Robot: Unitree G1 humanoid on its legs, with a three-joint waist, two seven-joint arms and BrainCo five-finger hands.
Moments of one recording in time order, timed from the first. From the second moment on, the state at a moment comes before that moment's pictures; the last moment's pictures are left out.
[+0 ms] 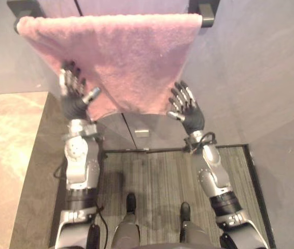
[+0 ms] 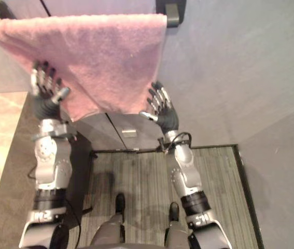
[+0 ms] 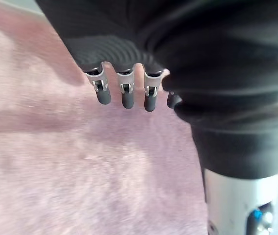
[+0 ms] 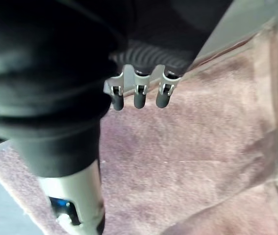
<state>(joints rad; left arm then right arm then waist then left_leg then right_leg) -0.30 0.13 0.15 0.00 -0.35 -0.22 0.10 -0.30 -0.05 0.17 0.09 0.48 -0.18 0.11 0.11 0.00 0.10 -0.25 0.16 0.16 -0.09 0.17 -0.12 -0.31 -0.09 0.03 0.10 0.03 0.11</state>
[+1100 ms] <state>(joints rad) 0.19 -0.07 0.58 0.97 -0.18 -0.12 0.05 0.15 -0.03 -0.39 1.00 -0.02 -0.04 0.04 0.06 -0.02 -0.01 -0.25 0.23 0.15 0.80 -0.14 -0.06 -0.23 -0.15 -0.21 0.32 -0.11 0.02</state>
